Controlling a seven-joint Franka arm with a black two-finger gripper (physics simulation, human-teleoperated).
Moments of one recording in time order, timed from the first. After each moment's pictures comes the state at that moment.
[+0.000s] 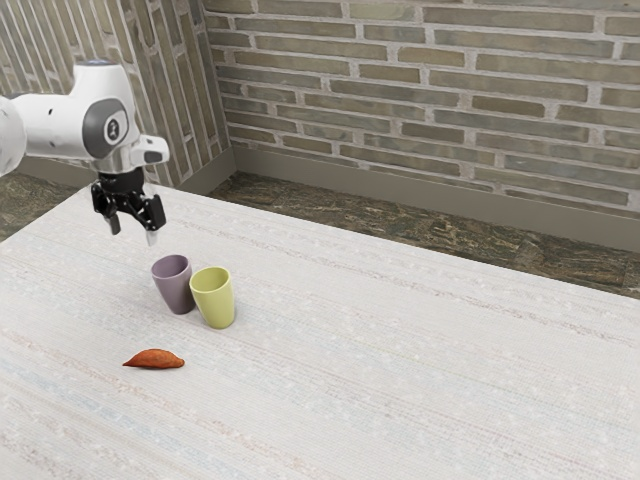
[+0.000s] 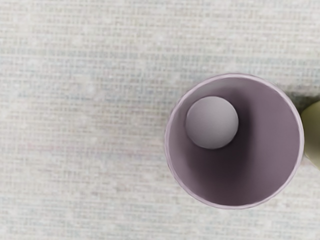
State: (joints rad) arm 0.06 0.33 0.30 -1.68 -0.02 1.92 0.31
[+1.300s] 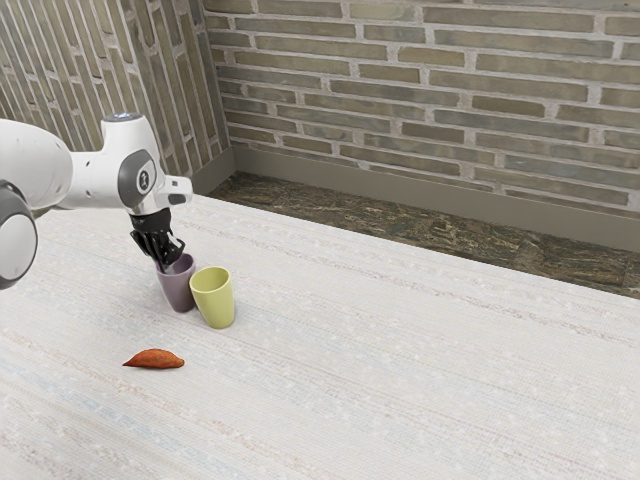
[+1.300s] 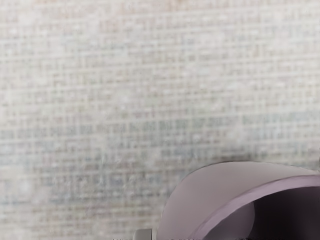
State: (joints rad) arm 0.08 0.51 0.27 -1.69 -0.13 2.16 0.45
